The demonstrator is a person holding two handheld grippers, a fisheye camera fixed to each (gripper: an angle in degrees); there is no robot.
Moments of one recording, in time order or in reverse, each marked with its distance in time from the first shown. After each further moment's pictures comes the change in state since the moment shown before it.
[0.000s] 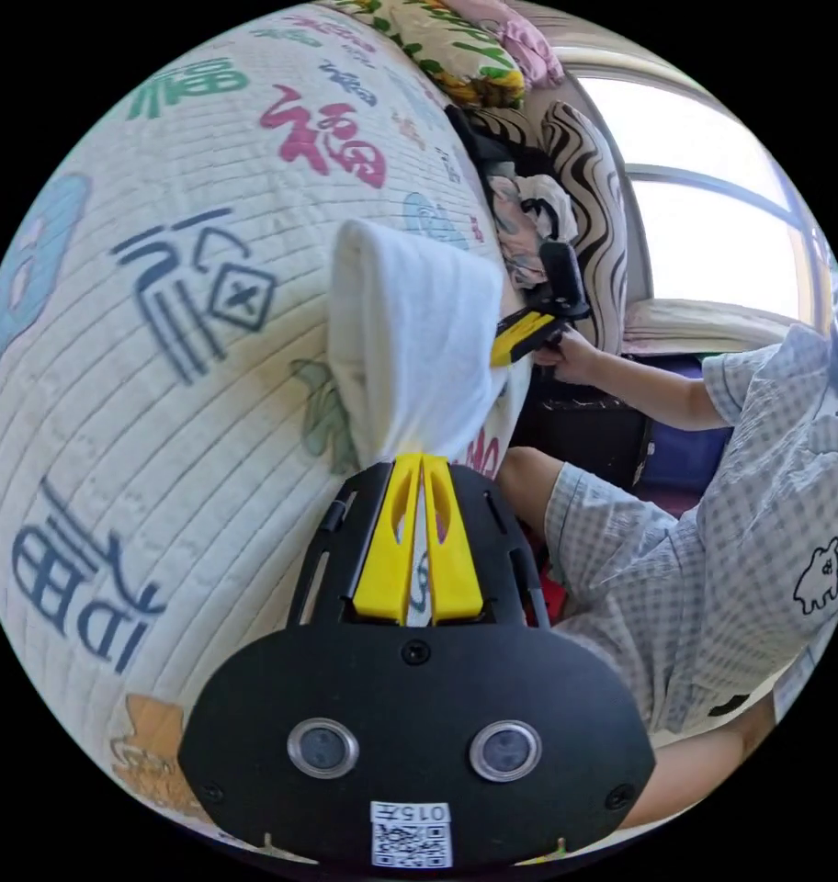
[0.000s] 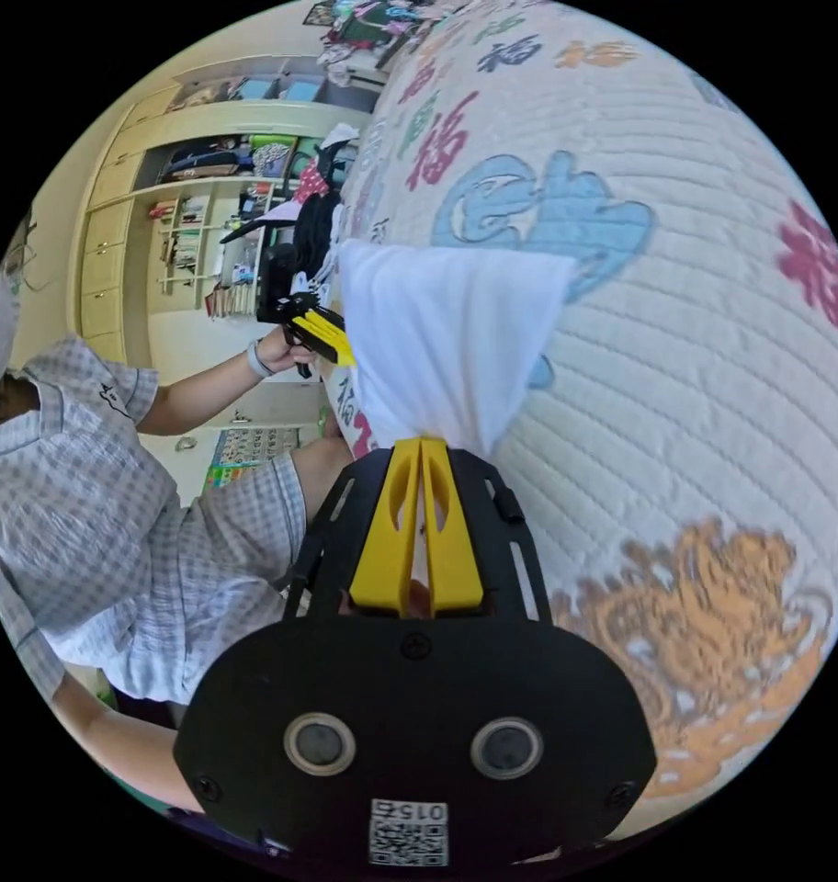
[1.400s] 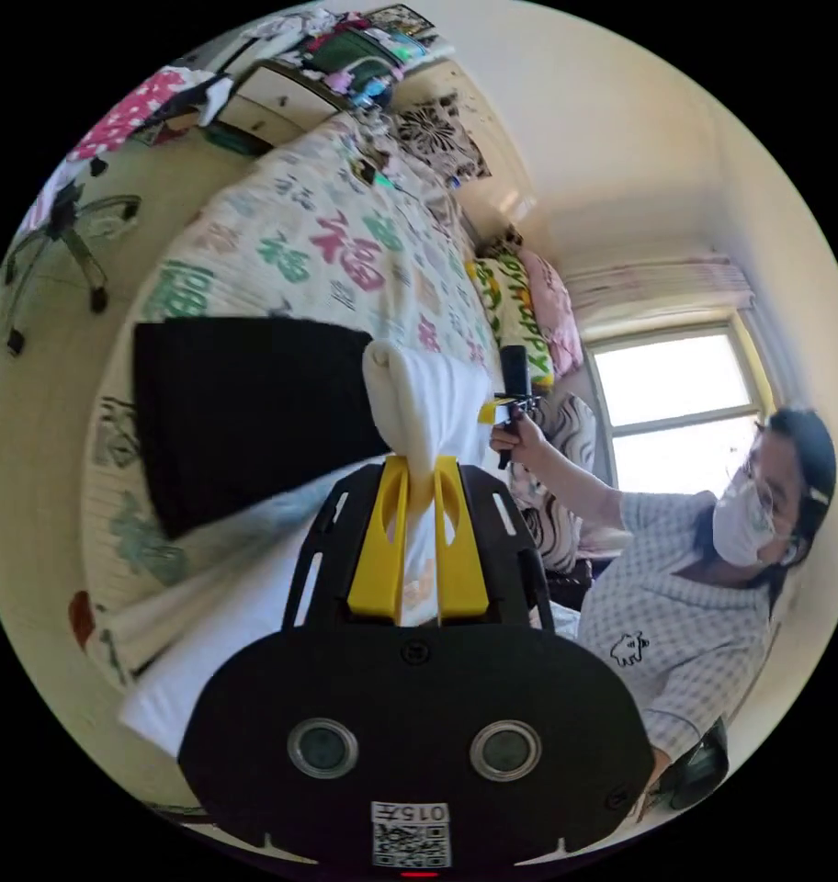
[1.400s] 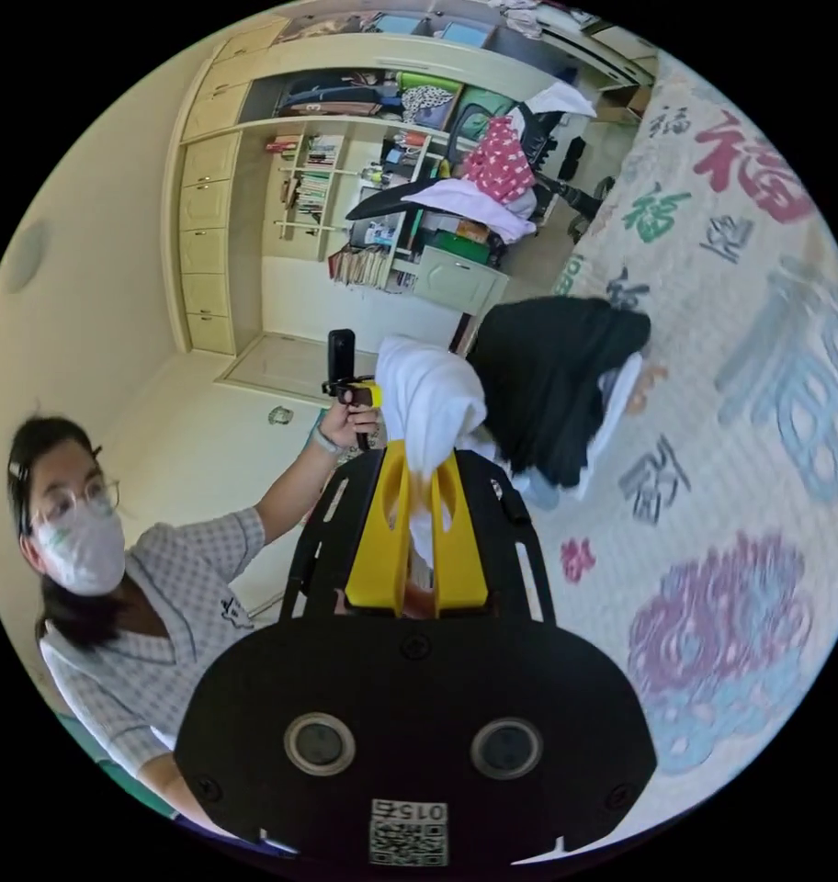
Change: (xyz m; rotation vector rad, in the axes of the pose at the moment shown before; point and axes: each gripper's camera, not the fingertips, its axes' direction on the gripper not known) left arm 0.022 0.339 -0.570 0.763 -0.046 -0.347; right arm -0.255 -0.494 0.364 -0.169 -0.307 -0.374
